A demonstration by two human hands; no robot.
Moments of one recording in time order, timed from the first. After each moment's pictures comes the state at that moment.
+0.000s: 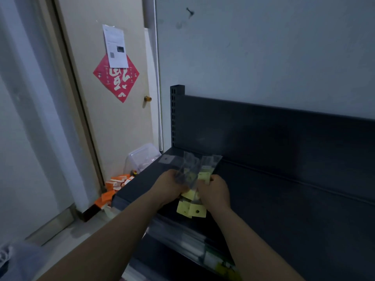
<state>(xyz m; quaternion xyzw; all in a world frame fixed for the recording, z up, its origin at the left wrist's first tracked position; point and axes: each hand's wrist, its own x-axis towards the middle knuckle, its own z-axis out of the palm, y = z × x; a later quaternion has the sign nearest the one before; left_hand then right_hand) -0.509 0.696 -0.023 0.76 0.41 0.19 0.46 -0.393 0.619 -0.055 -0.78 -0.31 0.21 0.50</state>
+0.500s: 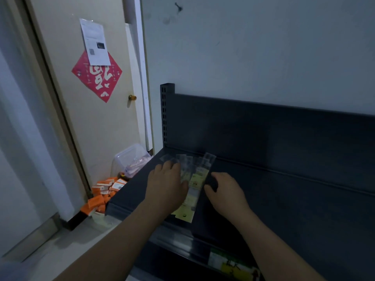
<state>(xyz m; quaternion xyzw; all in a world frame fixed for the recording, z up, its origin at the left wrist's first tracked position) -0.511 0.686 -0.020 0.91 0.37 0.19 0.02 -0.384 0.580 -0.032 -0.83 -0.46 0.06 0.31</state>
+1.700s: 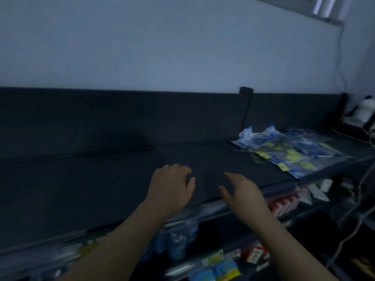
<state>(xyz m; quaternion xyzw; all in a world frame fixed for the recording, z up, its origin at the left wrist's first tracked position) -0.262 0.210 -0.008 0.97 -0.06 0.20 0.14 -0.234 0.016 -0.014 -0.97 -0.14 -0.10 0.18</state>
